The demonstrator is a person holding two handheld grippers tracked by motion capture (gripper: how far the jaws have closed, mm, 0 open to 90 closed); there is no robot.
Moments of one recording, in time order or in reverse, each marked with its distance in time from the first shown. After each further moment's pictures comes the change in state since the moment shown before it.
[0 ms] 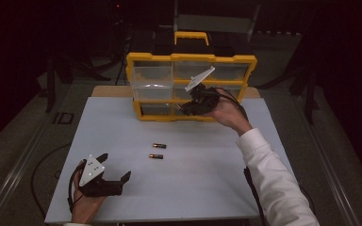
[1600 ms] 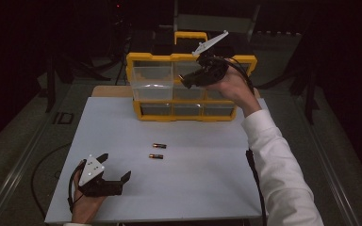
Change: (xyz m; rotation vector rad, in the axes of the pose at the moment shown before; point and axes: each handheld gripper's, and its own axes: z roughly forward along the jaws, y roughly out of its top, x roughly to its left) left arm 0.000 0.000 0.000 -0.004 -0.007 -0.011; right arm -0.028 0.053 -0.058 -0.117 -0.019 0.047
